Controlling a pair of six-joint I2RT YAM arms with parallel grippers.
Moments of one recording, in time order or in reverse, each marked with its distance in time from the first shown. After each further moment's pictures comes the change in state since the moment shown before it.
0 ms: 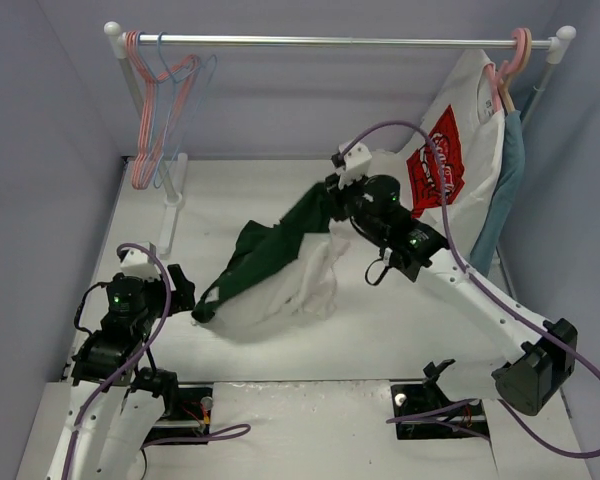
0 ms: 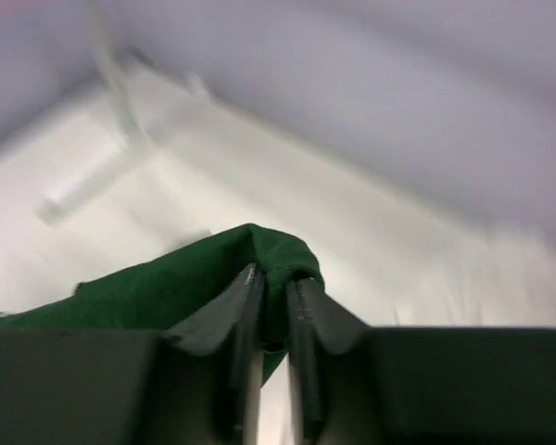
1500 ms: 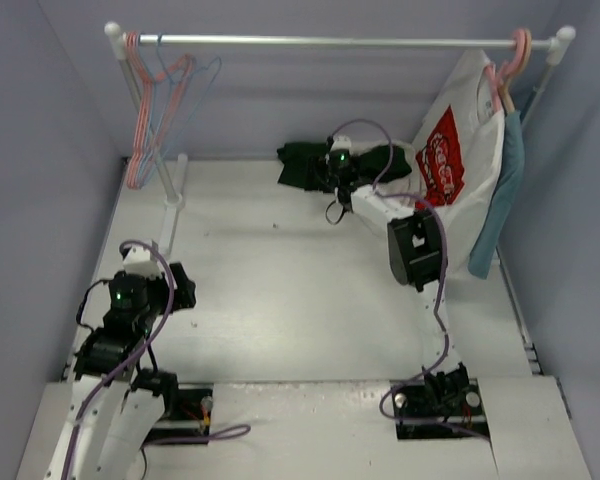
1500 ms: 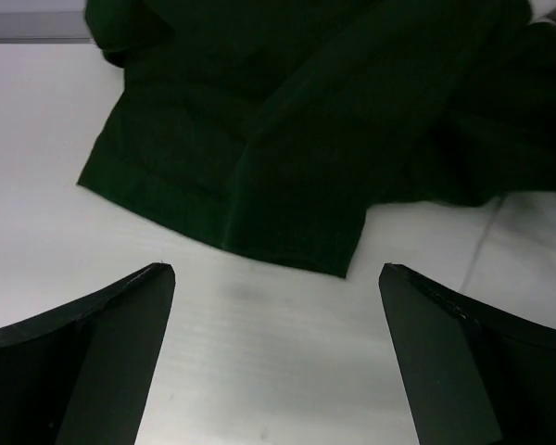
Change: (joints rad) left arm 0.002 0.030 0.000 0.024 0.002 0.012; right arm -0.276 1.054 0.557 0.000 0.087 0.344
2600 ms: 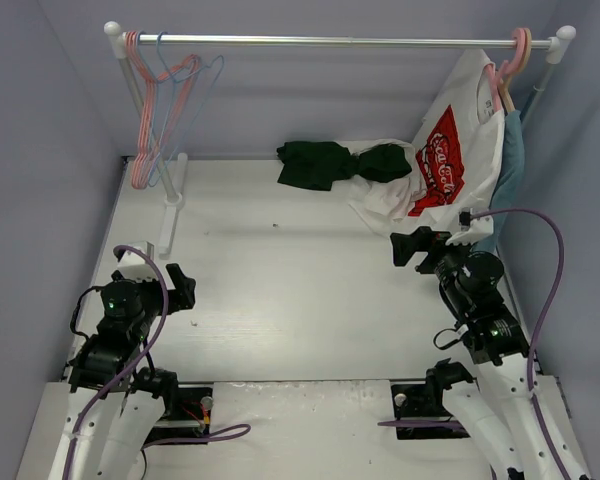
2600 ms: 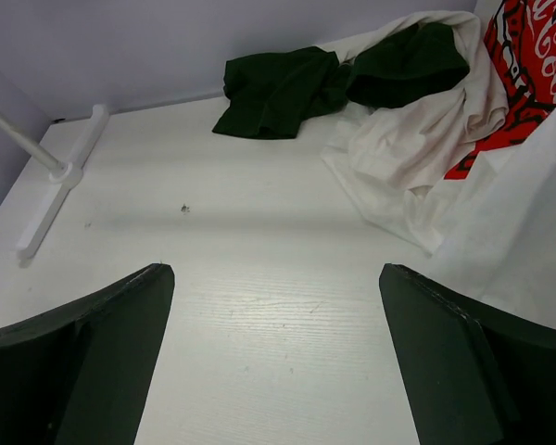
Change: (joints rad) left arm -0.002 -0.065 0.005 0.018 0.036 0.005; right arm -0.152 -1.778 -1.159 -0.217 -0.123 0.058
